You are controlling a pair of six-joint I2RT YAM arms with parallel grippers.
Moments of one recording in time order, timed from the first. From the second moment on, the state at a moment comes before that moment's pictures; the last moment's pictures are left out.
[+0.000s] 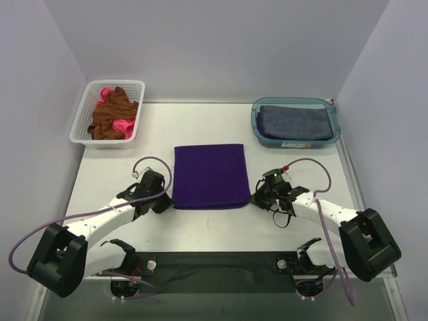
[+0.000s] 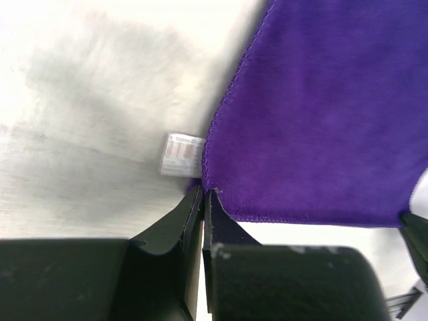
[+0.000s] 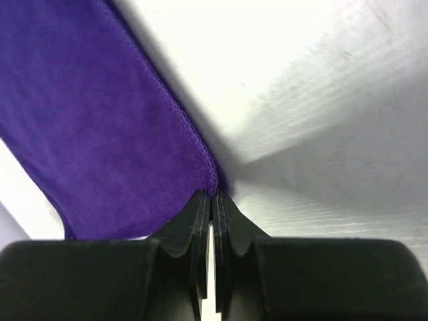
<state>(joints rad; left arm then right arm) -0.49 1.12 0.50 -0.32 -0.07 -1.07 0.51 1.23 0.47 -0.18 0.03 1.20</state>
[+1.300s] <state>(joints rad) -0.50 1.13 0.52 -0.39 -0.07 -0.99 0.60 1.13 0.48 -0.28 0.10 1.16</state>
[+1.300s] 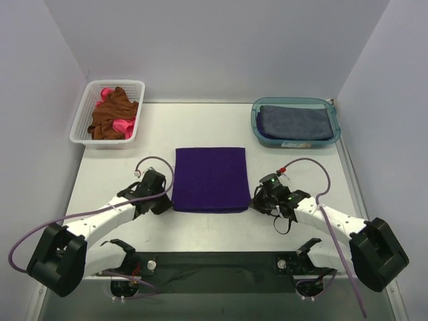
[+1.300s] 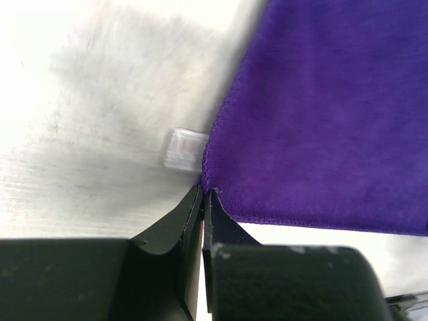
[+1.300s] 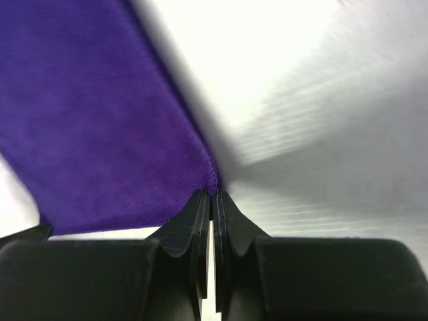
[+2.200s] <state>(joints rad) -0.52 0.90 0.49 -0.49 -0.06 -0.93 0.59 0.93 0.46 -0.35 0.07 1.04</state>
